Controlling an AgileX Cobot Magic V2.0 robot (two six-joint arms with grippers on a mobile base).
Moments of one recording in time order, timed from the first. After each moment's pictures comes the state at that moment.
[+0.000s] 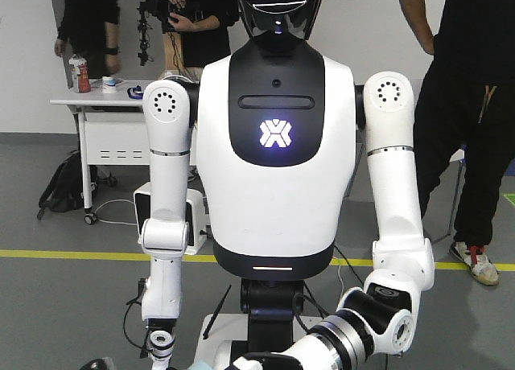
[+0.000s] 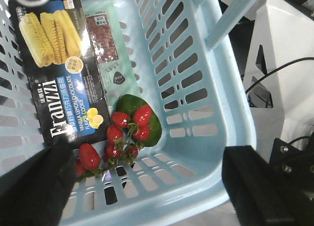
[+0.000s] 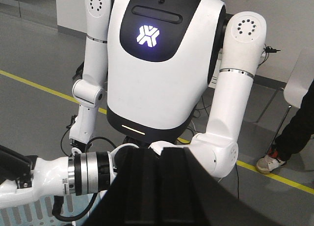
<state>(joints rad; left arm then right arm) -0.42 1.19 -0.73 -0.75 1.02 0.97 0.72 0.49 -0.88 -0.61 0.78 0.39</state>
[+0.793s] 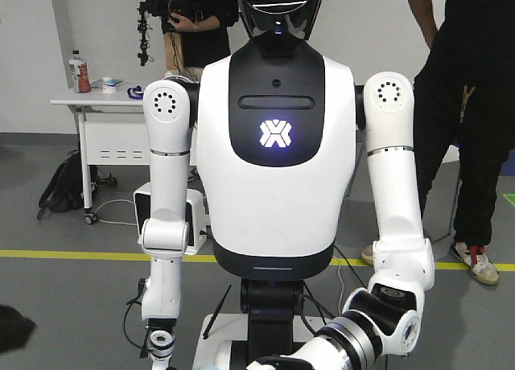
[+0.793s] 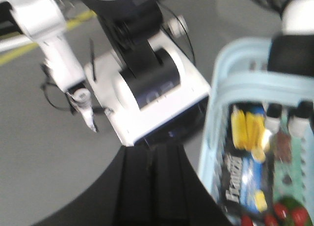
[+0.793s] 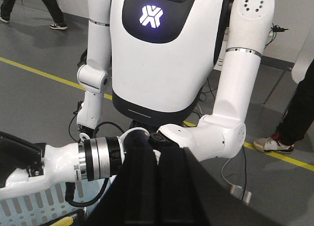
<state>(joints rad) -0.42 0.86 -1.02 -0.02 0.89 0.13 0.72 0.49 -0.88 -0.55 0.83 0.39</state>
